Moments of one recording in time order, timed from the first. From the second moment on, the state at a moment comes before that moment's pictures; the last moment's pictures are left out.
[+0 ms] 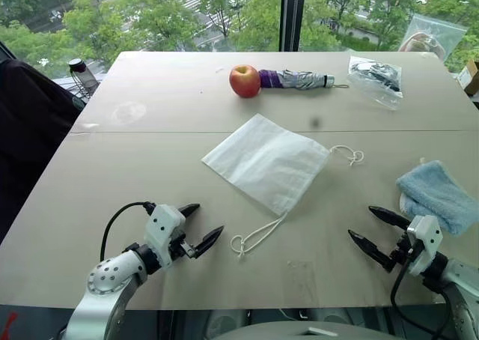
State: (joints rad) left arm 0.35 0.54 0.13 -0.34 -0.32 0.18 -0.74; right arm 0.35 -0.48 -0.22 -0.14 0.39 -0.08 0.95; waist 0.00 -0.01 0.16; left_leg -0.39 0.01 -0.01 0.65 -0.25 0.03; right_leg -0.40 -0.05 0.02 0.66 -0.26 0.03
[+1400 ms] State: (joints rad) left arm -0.14 0.27 -0.42 -0.40 -0.07 0.44 -0.40; right arm 0.25 -0.56 -0.18 -0.13 0.48 -0.03 1.03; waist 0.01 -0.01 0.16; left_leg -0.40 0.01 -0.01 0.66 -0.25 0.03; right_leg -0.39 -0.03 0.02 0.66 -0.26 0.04
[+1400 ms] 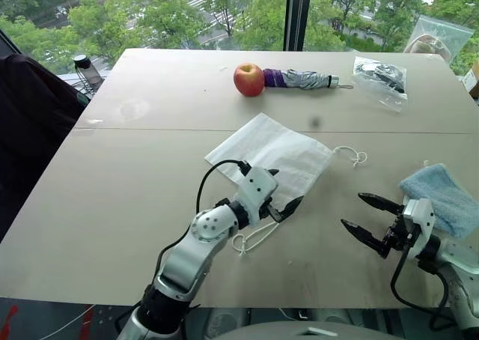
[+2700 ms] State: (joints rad) left arm -0.10 0.15 -0.35 -0.29 0.27 0.18 -0.11; right arm 0.30 -0.58 -0.27 -0.22 0.51 0.04 0.97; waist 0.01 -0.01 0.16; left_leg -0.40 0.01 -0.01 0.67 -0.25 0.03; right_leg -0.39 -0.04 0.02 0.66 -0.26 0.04
